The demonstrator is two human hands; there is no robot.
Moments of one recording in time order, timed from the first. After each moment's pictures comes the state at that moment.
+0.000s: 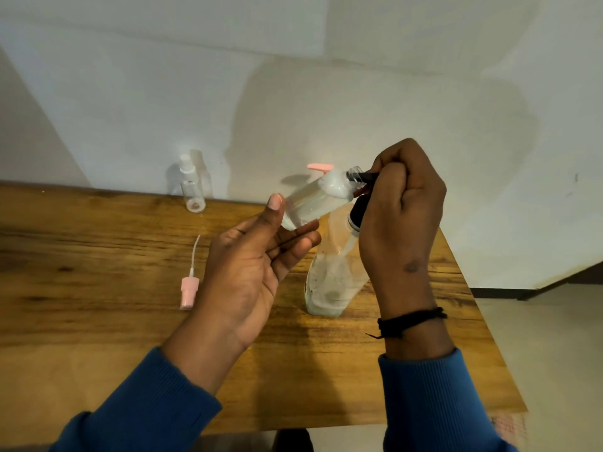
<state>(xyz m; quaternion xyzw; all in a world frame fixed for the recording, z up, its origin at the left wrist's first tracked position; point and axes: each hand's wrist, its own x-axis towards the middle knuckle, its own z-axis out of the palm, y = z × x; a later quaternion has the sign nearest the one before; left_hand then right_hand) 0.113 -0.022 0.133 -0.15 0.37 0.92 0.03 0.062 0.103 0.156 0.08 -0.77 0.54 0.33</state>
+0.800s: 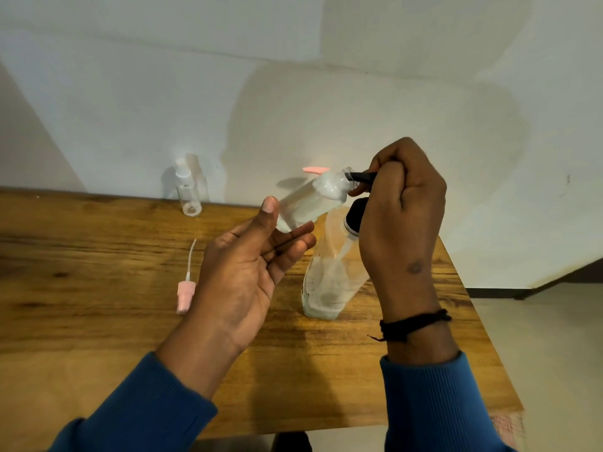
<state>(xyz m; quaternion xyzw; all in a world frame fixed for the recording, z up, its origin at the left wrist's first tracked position) 0.112 -0.022 0.133 -0.15 0.36 0.92 0.03 0.060 0.108 0.159 0.07 -0.78 0.53 0.33</state>
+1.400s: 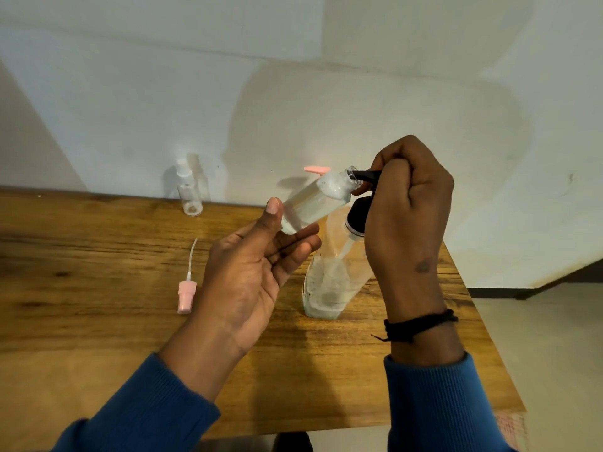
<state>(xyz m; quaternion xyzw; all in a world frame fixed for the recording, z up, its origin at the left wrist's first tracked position) 0.111 -0.021 0.130 -0.14 0.36 0.92 0.05 0.063 0.108 0.165 0.07 -0.77 0.55 0.32</state>
